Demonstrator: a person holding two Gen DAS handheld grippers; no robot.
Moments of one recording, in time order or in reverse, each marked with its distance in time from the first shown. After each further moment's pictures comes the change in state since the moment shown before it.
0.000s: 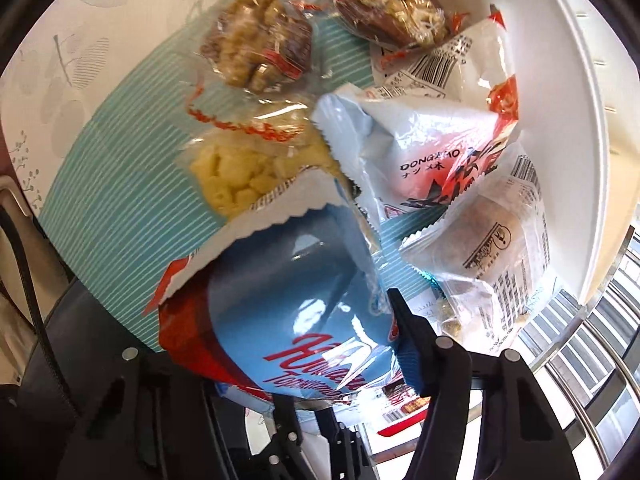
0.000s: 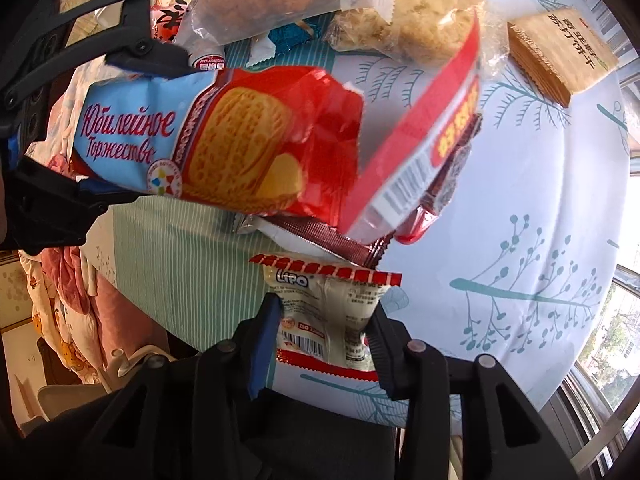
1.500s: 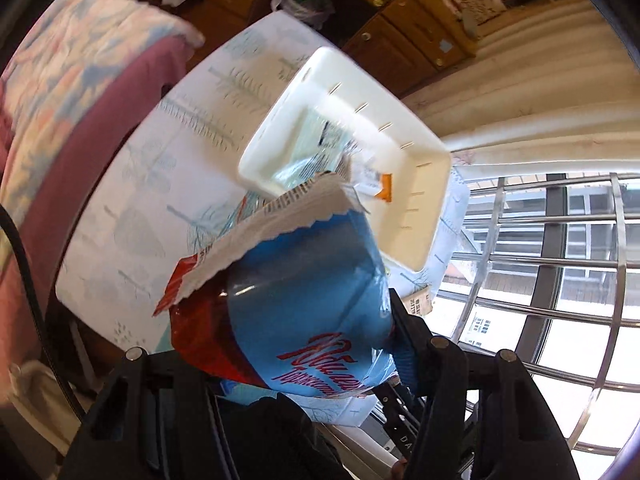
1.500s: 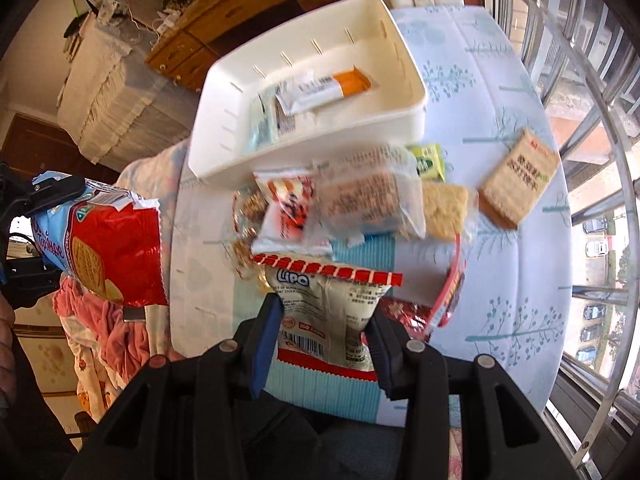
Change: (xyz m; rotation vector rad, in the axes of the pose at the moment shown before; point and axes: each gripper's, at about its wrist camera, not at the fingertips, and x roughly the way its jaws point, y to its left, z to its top) left arm -0.272 -0.017 0.001 0.527 -0.304 -0.185; right arm -0.146 0.069 0.021 0.132 -0.379 0.115
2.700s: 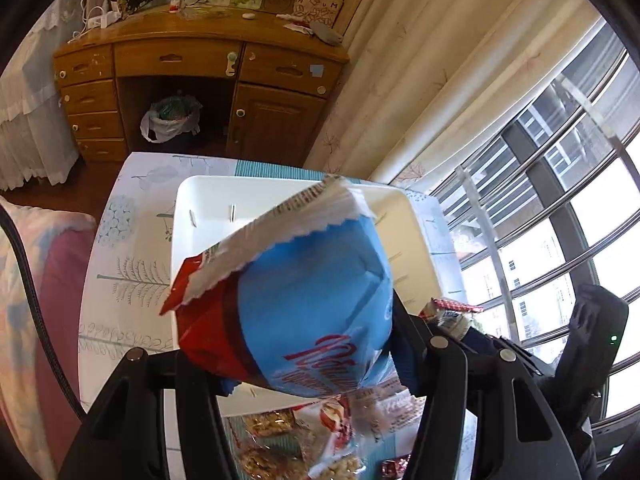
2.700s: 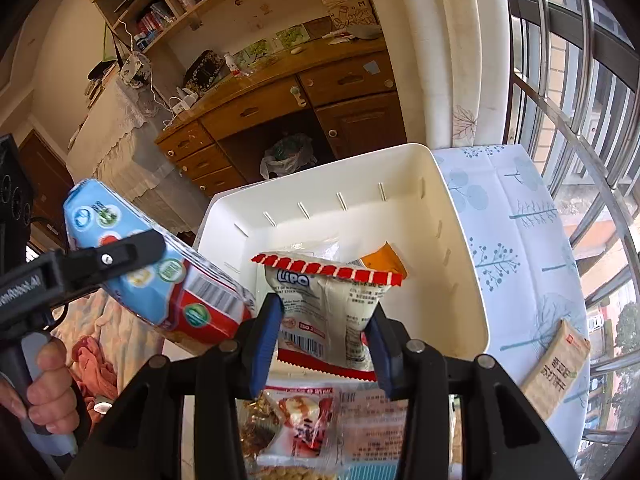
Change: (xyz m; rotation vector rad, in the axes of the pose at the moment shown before) left arm 0.089 -0.056 0.102 0.589 -0.228 -0.074; right arm 0.044 0.031 0.120 -0.083 -0.409 -0.049
